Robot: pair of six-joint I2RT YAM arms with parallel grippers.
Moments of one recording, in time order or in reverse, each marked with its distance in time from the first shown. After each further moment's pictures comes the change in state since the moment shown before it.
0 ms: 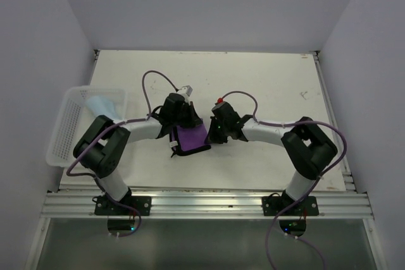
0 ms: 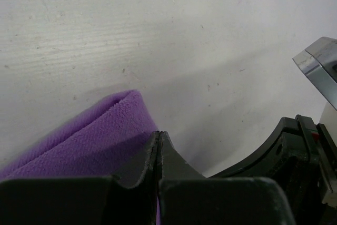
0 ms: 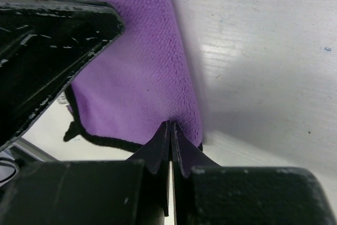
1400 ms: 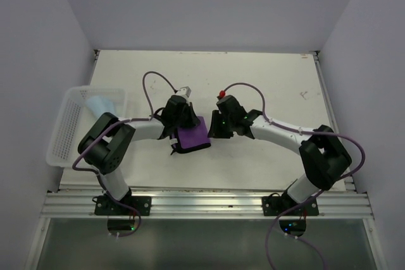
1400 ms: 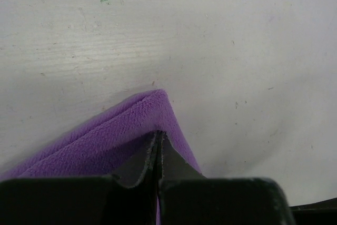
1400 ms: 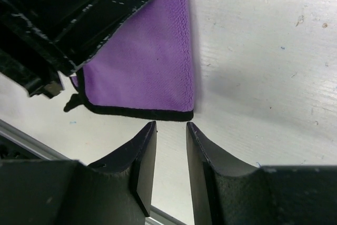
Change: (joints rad) left arm -0.006 0.064 -0.008 0.051 -0.123 0.003; right arm -0.016 -0.129 0.049 -0.157 0.043 -0.148
